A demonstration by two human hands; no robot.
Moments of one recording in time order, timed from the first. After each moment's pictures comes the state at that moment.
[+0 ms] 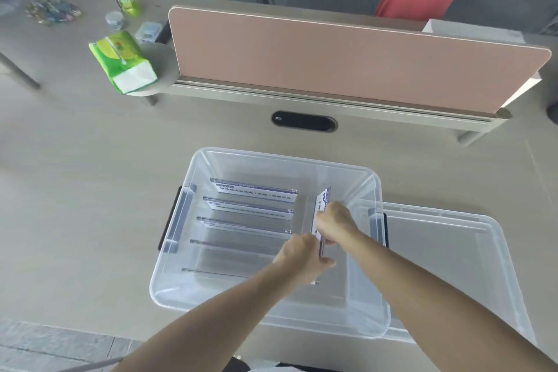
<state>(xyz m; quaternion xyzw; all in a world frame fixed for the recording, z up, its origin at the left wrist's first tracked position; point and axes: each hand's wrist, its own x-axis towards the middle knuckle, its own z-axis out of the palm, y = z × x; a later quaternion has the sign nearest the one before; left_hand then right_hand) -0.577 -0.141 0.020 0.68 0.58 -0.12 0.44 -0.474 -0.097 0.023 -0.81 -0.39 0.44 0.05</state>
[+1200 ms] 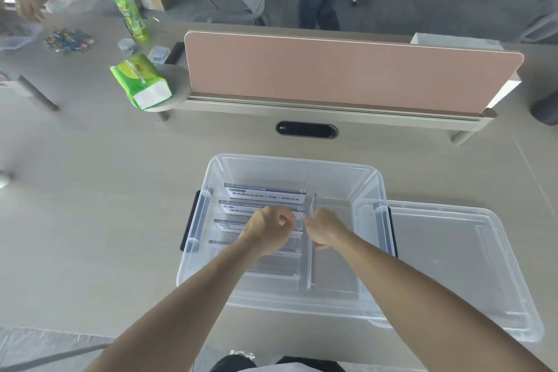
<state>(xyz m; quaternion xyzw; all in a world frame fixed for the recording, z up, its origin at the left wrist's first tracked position) -0.664 -0.109 0.042 0.68 0.60 0.05 0.43 -0.510 -0.112 0.013 -0.78 -0.41 0.47 0.02</state>
